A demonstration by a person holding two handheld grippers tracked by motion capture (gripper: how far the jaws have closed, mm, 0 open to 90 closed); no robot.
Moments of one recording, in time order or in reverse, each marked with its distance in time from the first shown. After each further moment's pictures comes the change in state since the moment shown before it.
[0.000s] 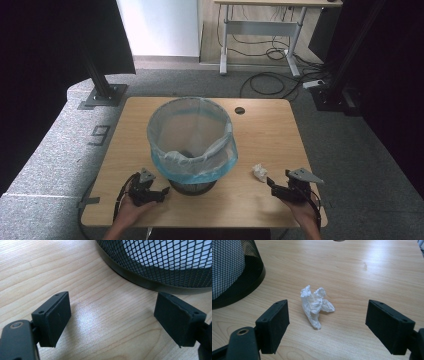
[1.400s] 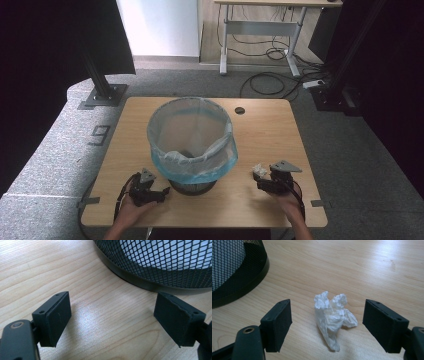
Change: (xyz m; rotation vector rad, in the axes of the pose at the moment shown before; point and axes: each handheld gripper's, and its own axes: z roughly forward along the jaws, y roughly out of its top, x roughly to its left) left arm -0.002 0.001 0.001 -0.001 -0.005 0.001; right arm 0.018 0.009 0.050 0.070 0.044 -0.057
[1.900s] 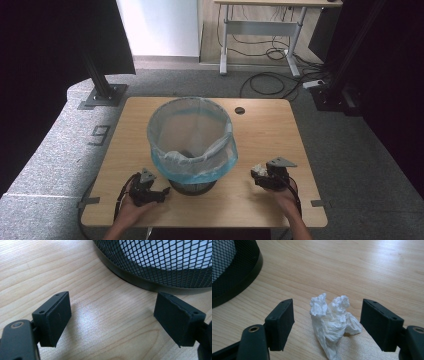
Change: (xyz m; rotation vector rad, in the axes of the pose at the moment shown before) left arm 0.000 0.000 0.000 0.000 -0.002 0.001; right arm -0.005 0.002 0.021 0.041 0.009 0.016
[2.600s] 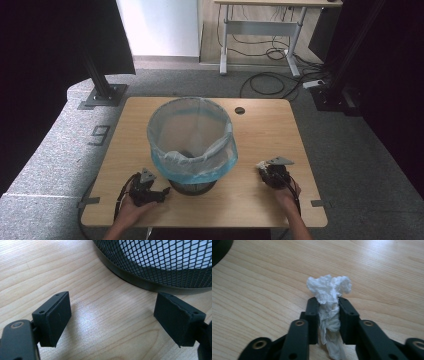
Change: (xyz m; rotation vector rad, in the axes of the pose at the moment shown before) left arm 0.000 0.000 0.000 0.000 -0.001 0.000; right arm -0.013 -0.006 0.015 0.099 -0.071 -0.040
